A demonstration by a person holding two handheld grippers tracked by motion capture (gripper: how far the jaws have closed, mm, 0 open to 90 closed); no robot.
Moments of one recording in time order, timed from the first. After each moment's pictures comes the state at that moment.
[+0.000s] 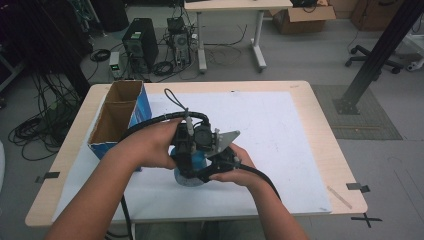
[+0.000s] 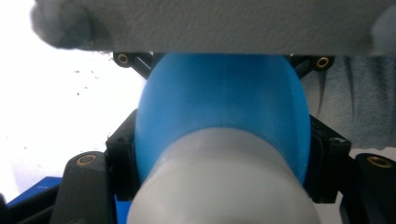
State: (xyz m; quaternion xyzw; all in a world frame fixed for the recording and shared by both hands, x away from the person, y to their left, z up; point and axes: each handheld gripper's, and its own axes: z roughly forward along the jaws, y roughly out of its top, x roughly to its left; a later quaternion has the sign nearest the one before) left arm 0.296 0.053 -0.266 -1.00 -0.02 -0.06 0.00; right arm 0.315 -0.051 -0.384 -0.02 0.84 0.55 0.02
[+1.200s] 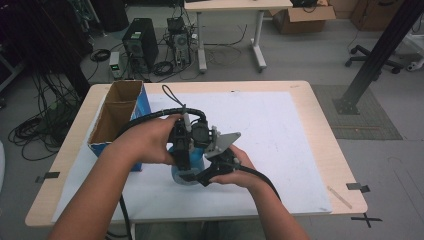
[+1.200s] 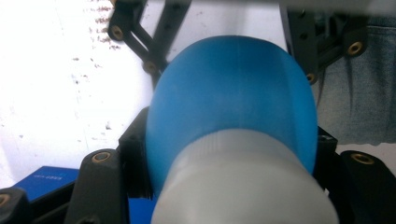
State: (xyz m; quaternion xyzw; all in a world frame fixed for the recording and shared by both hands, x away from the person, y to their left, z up) left arm 0.302 0.058 -0.262 -1.00 -0.03 -0.05 0.02; right arm 0.314 -0.051 -0.387 -0.01 0.83 0.56 0.03
